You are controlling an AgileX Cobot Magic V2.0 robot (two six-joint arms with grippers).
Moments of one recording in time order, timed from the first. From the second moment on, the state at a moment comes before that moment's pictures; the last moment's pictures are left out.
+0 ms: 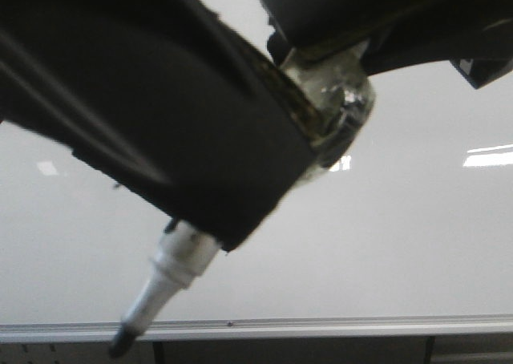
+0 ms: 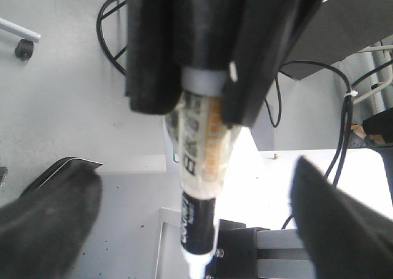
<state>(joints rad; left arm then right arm) -0.64 1.40 -0.90 -1.10 1.20 1.07 0.38 1.16 -0.75 1.20 1.09 -0.84</state>
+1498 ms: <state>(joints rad) -0.30 1.40 -0.98 -1.01 1.19 1.07 0.02 0.95 -0.85 0.68 0.55 -0.72</state>
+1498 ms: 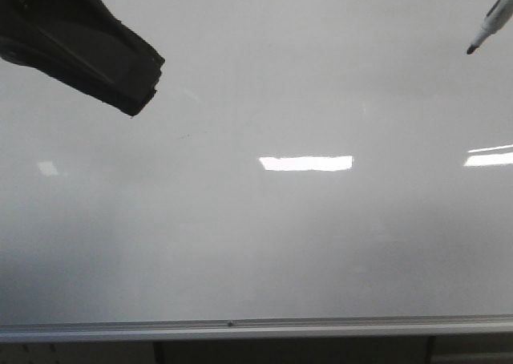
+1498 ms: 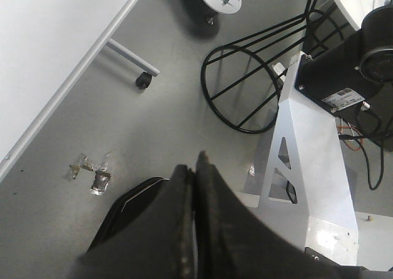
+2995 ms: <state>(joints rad) -0.30 1.40 -0.99 -1.01 1.19 1.07 0.06 1.41 -1.13 0.68 0.39 -0.84</state>
